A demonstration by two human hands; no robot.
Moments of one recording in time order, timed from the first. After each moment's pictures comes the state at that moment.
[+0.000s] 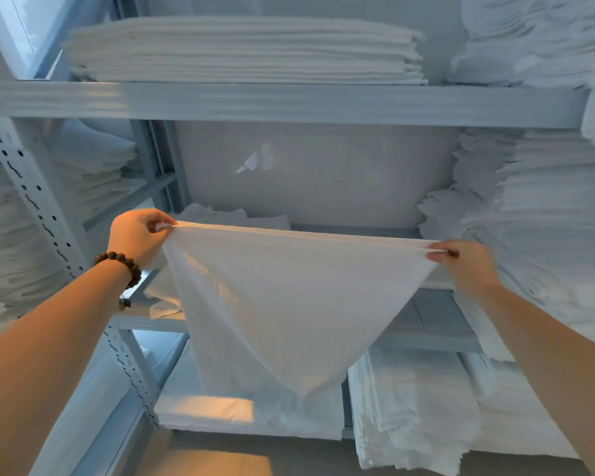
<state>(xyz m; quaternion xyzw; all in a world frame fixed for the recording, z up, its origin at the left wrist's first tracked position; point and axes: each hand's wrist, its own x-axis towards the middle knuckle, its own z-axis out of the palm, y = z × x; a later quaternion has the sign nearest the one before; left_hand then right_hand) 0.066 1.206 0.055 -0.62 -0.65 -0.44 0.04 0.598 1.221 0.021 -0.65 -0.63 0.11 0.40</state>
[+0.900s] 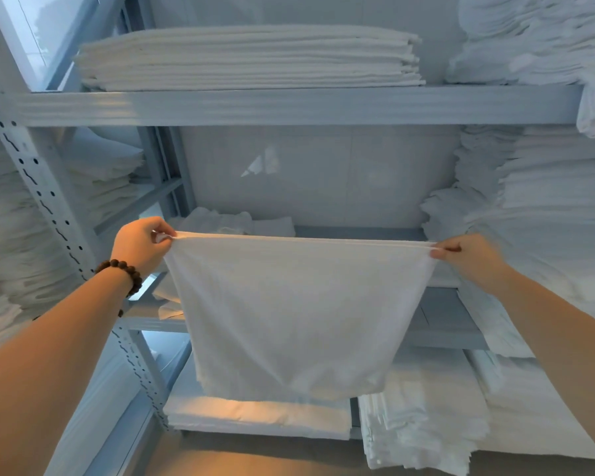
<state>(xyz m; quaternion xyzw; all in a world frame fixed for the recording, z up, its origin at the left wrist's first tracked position) 0.058 1.192 0.050 -0.63 -0.68 -0.38 0.04 0.603 1.211 0.037 -0.66 -0.66 0.17 0.32</state>
